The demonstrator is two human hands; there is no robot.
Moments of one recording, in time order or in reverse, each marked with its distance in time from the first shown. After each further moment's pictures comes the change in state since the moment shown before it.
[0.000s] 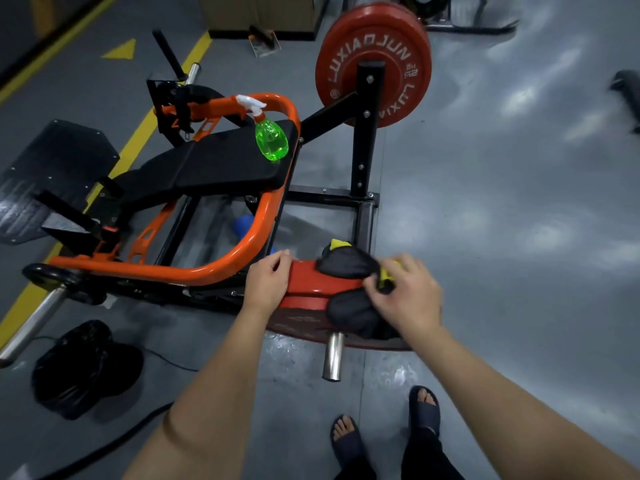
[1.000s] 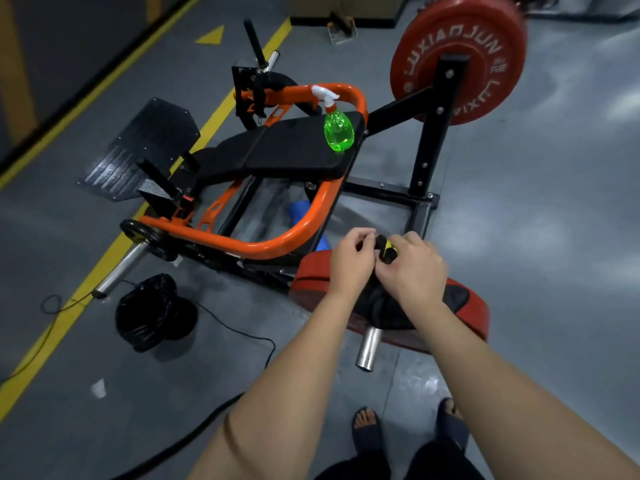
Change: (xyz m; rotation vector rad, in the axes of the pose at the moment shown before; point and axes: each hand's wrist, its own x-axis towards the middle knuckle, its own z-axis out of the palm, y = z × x) left_hand -0.019 0.069 0.037 -0.295 0.098 -0.040; right_hand 0.037 -0.074 0.011 -0.018 -0.245 -0.015
